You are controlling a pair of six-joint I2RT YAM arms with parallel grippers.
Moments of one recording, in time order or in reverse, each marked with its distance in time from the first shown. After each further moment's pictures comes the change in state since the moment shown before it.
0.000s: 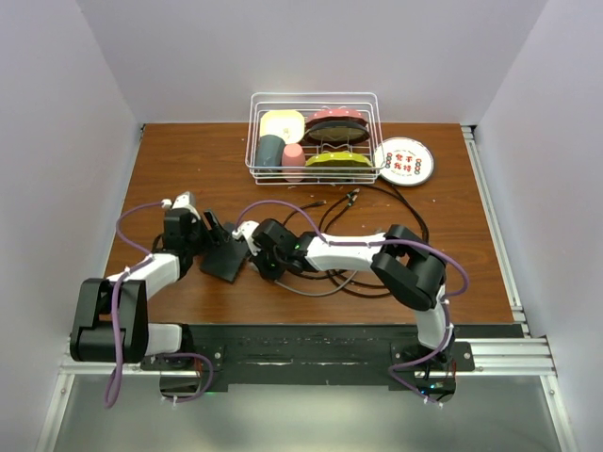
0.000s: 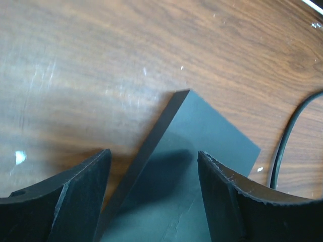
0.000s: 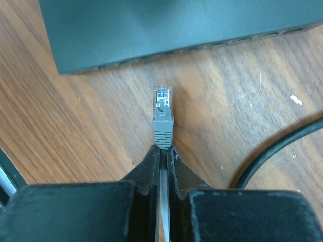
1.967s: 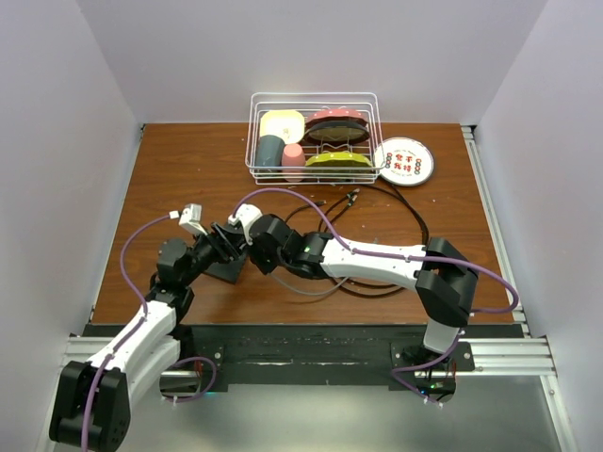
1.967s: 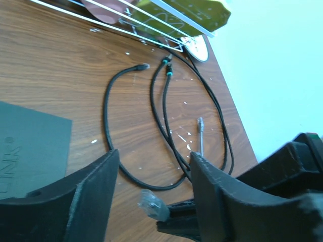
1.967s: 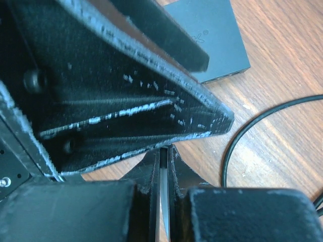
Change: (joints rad) left arm -0.167 -0.486 -0.252 0.317 0.308 -0.274; right arm 0.087 -0.220 0.023 -0.040 0.214 0.095
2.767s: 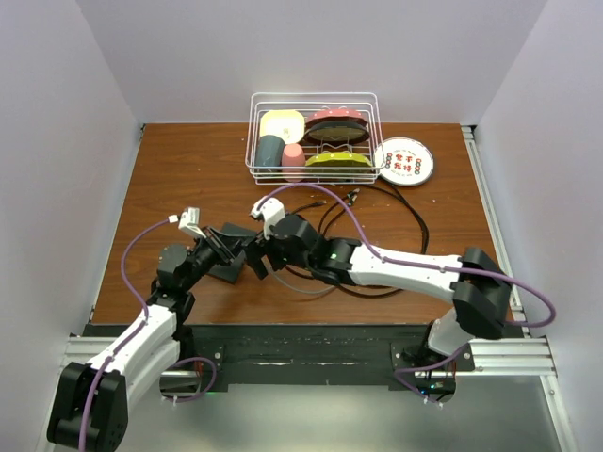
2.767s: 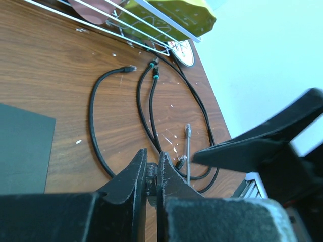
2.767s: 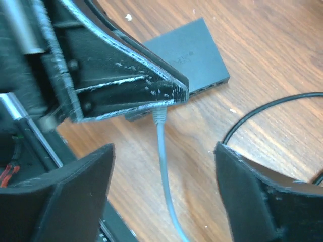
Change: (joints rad) left arm -0.028 -0.017 -0.045 0.086 -0.019 -0.080; right arm -0.013 -0.180 -0.165 0.149 0.036 0.067
